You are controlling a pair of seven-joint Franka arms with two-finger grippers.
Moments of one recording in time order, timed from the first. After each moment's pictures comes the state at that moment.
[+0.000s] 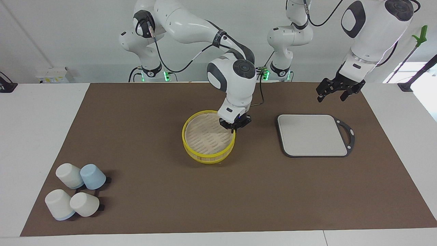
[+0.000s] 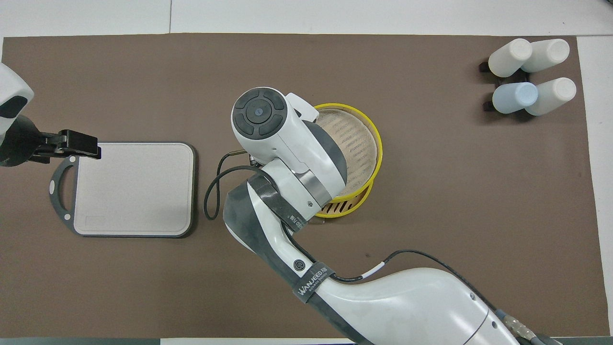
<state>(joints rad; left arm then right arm) 0.02 -0.04 -0.09 -1.72 -0.04 1.69 -0.05 0.68 0.63 -0.01 -1.20 0.00 1.81 0.56</state>
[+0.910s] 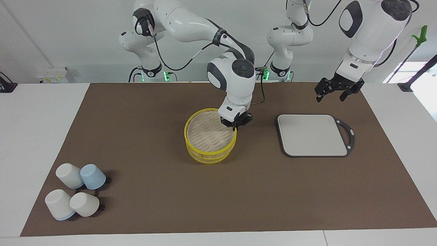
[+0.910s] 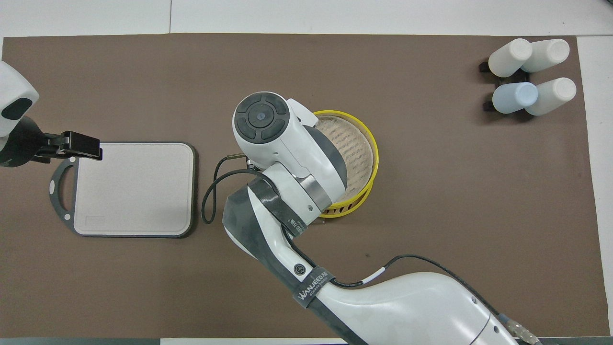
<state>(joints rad) 0.00 -0.04 -0.08 -1.72 -0.03 1.68 -0.04 0.68 0.61 -0.01 -1.24 0.03 1.83 0.58</state>
